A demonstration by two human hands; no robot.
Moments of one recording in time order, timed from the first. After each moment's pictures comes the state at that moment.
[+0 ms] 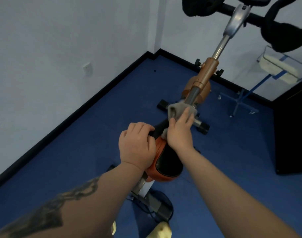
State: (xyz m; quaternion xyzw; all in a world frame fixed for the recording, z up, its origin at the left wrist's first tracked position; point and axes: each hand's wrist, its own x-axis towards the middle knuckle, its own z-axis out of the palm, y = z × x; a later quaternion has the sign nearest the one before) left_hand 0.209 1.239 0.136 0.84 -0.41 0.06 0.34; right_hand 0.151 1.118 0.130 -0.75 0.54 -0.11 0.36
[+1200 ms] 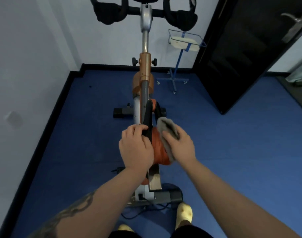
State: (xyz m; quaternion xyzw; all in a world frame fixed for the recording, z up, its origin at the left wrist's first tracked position) left_hand 0.244 1.251 0.127 0.74 -0.54 -0.11 0.39; right_hand 0.115 1.220 0.137 -0.58 0.64 -0.31 0.40
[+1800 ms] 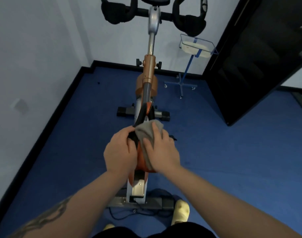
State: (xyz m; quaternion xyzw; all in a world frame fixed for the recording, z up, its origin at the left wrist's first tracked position) left_hand 0.236 1.251 0.126 0.75 -0.50 -0.12 0.41; right_hand 0.116 1.208 0.140 -0.76 0.59 -0.09 0.25
